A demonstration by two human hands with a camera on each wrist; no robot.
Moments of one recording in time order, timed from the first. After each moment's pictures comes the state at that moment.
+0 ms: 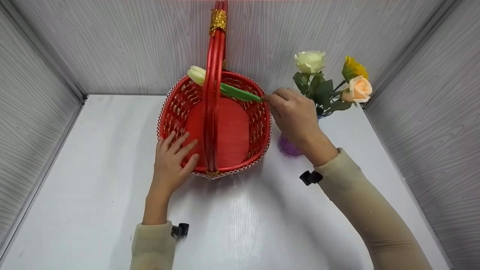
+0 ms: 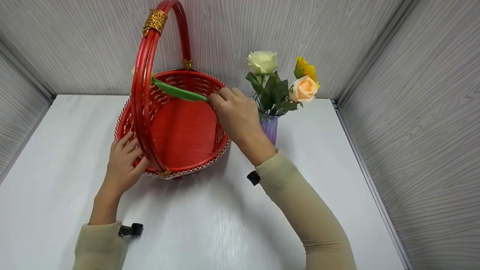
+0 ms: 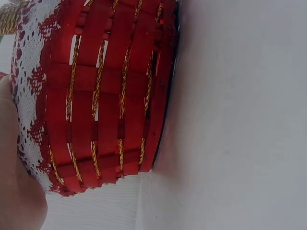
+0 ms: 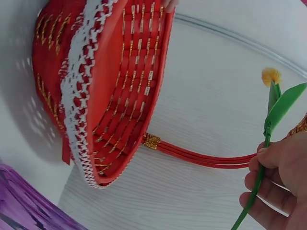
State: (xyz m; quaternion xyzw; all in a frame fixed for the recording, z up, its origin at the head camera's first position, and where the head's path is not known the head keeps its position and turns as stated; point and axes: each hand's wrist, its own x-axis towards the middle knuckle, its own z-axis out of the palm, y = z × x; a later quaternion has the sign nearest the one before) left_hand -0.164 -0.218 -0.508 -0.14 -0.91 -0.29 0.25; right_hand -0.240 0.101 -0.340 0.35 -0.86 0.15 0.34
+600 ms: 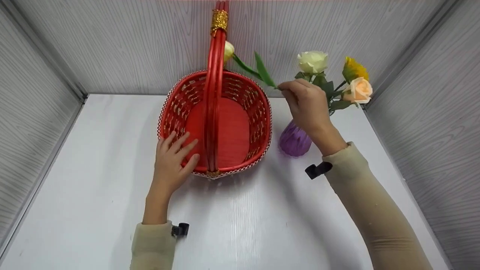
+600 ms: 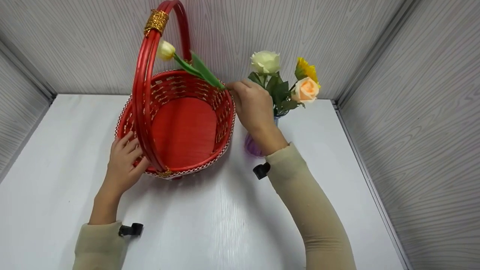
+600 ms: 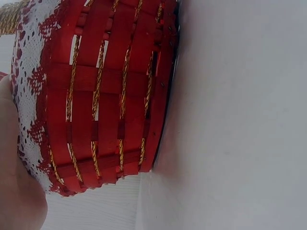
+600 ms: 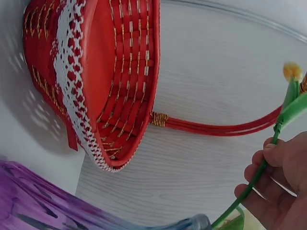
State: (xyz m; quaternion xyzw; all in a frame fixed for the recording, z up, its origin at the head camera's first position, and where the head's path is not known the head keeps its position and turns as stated) left_hand -0.164 -0.215 -0.507 -0.13 -0.92 -0.28 0.24; right_hand -0.264 0.131 -0.339 0.27 -0.89 0.25 0.28
